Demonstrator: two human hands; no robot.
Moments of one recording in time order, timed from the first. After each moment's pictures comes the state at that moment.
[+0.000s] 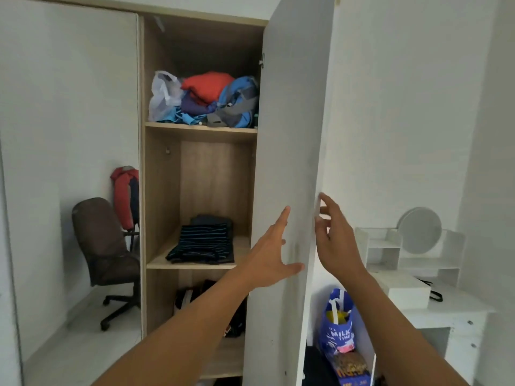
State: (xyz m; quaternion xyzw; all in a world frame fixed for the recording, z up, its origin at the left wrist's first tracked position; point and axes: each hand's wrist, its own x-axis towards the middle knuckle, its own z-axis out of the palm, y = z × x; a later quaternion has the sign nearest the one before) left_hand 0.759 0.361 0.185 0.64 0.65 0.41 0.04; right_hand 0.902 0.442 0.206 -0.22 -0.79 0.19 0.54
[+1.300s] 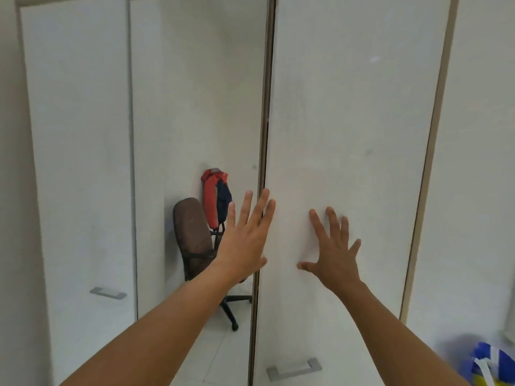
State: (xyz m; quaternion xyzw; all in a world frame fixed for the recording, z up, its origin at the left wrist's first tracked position) left_hand 0.366 0.258 0.182 0.45 0.80 0.06 -0.39; right_hand 0.490 0.438 0.153 -0.25 -0.90 0.02 0.35
